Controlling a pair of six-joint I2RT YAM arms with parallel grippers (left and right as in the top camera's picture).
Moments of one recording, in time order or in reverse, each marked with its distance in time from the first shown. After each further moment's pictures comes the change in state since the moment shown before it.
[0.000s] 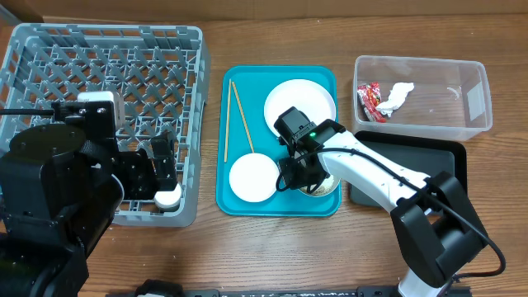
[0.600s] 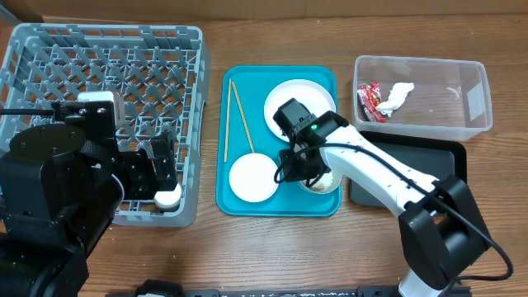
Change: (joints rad) left arm 0.000 0.000 0.000 0.000 0.000 0.000; right arm -0.002 -0.020 0.109 -0.105 0.032 0.097
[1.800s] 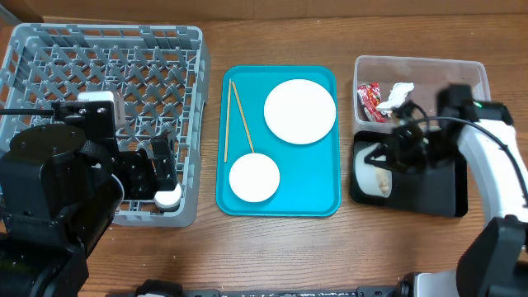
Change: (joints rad) left arm 0.000 0.000 0.000 0.000 0.000 0.000; right arm -0.828 -0.227 -0.180 -0.269 -0.699 -0.544
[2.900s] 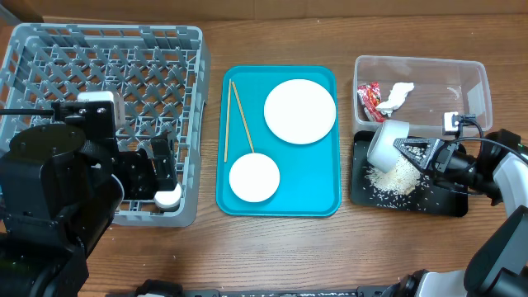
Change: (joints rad) left arm 0.000 0.000 0.000 0.000 0.000 0.000; right arm -0.311 -0.001 -0.215 0.153 -0.612 -0.402
